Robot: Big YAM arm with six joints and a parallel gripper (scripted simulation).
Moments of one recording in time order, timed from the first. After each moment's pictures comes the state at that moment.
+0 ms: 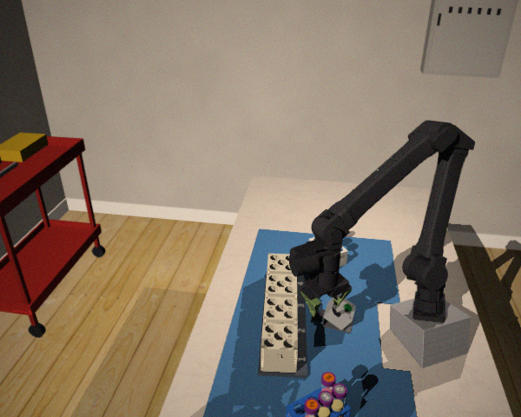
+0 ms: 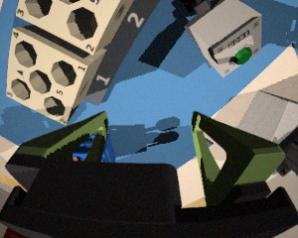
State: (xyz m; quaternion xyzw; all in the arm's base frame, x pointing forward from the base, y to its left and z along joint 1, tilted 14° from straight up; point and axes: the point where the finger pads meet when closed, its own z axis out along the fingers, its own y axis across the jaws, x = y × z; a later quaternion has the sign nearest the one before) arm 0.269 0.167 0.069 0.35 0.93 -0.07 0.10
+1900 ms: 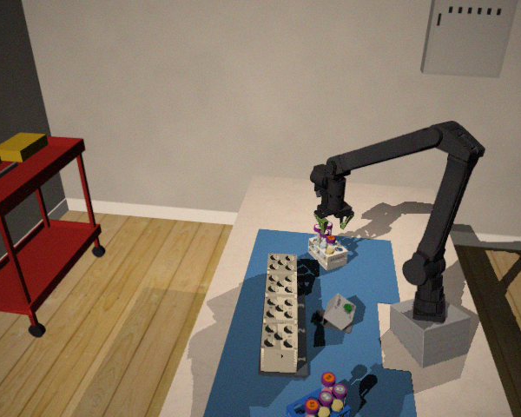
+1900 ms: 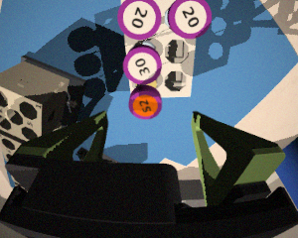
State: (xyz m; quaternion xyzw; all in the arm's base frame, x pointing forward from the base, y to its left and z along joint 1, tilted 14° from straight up) arm 0.327 -0.223 0.152 0.39 0.91 -0.06 0.11
